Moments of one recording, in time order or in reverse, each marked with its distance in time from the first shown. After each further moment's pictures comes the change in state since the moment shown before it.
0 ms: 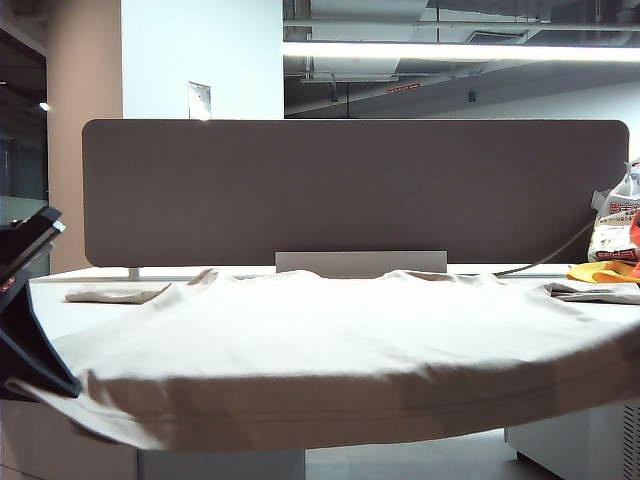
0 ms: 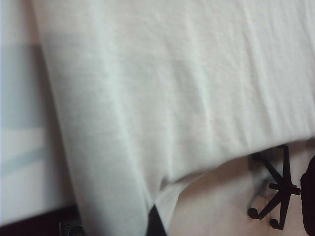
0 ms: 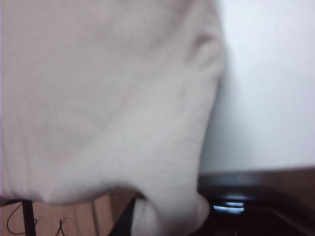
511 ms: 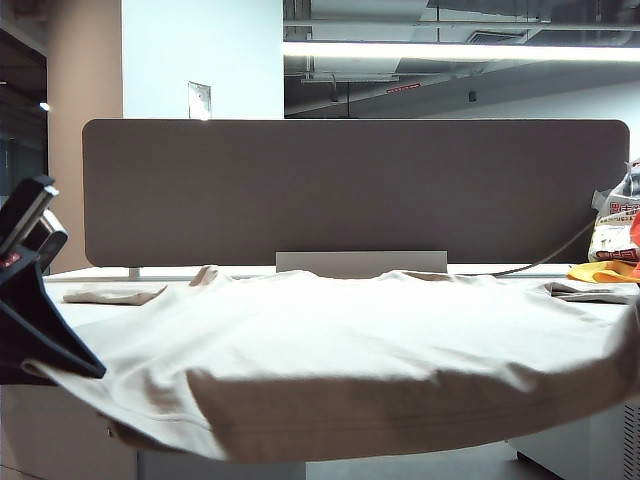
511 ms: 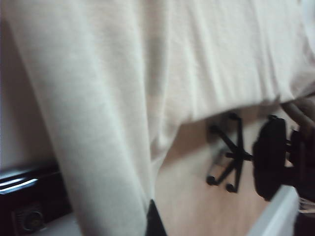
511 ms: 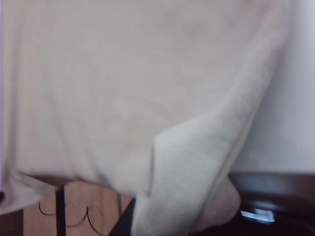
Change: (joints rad) left arm 0.000 0.000 0.000 -0.009 0.208 -0.017; right arm 0.000 -0.063 0.001 0.004 -0.138 0.010
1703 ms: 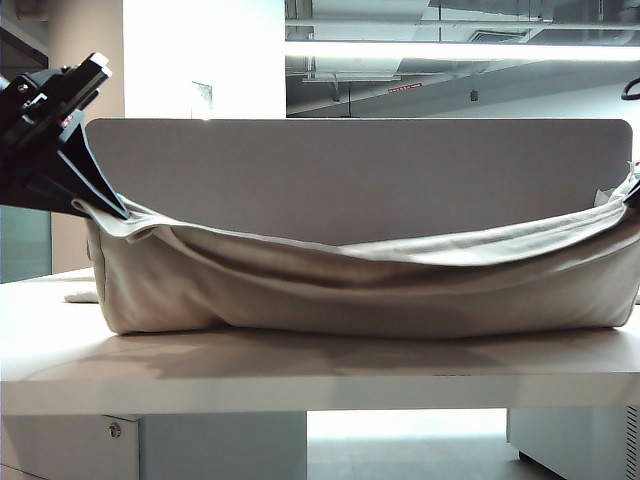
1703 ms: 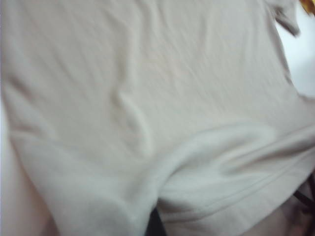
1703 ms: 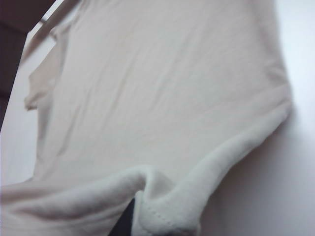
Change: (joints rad) left arm 0.003 -0.111 0.385 -0.295 -0.269 0.158; right arm -0.016 -0.064 0.123 0.114 0.090 0.113
